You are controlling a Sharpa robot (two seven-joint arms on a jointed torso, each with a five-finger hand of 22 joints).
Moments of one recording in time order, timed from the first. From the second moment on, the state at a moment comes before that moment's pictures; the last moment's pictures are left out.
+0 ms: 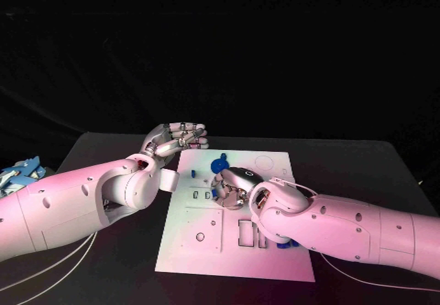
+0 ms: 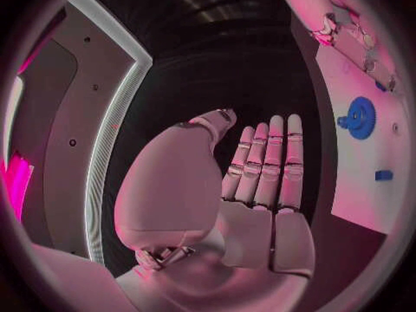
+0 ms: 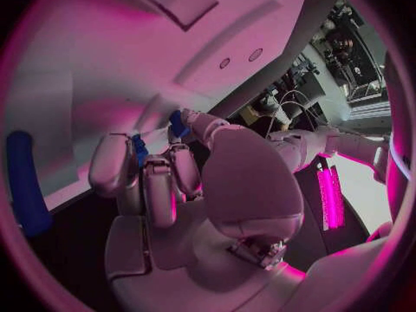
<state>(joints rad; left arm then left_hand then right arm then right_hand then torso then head) 1.15 -0.87 0.01 1.56 -0.04 -0.34 0.46 1.44 -0.20 0.44 0.18 0.30 0.86 0.22 0.26 0.16 1.03 0.19 0.07 0.07 0.94 0.14 0.38 0.25 0.17 0.86 0.25 0.36 0.12 1.14 -0.51 -0.14 1.49 -1.45 -0.40 -0.29 1.29 -0.09 0.54 0.05 0.18 0.91 0.12 0.27 0.54 1.36 0.04 1.36 1.30 1.46 -0.03 1.57 1.31 0.11 1.37 0.08 1.22 1.17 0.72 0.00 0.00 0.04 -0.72</state>
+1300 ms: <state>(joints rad) 1.15 -0.87 0.01 1.56 -0.04 -0.34 0.46 1.44 -0.20 0.44 0.18 0.30 0.86 0.22 0.26 0.16 1.03 0.19 0.07 0.07 0.94 0.14 0.38 0.25 0.17 0.86 0.25 0.36 0.12 1.13 -0.50 -0.14 1.47 -1.47 -0.39 -0.29 1.24 -0.13 0.53 0.06 0.18 0.89 0.13 0.35 0.58 1.34 0.05 1.34 1.28 1.46 -0.03 1.57 1.31 0.11 1.36 0.08 1.20 1.16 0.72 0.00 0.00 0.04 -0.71</state>
